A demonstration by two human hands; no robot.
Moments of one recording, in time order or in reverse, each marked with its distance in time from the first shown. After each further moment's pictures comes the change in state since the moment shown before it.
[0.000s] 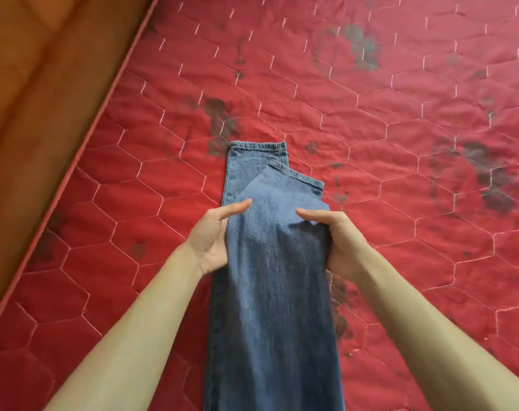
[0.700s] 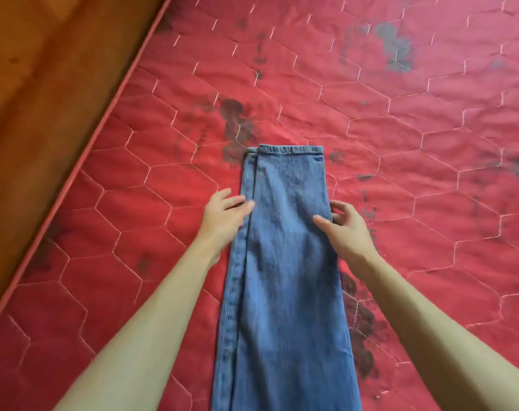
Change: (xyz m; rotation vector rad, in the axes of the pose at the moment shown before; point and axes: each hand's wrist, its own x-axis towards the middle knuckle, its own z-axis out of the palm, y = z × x) left_hand 0.063 0.014 -0.047 0.543 0.560 0.315; right_hand 0.095 0.013 -0.031 -0.628 0.476 -0.371
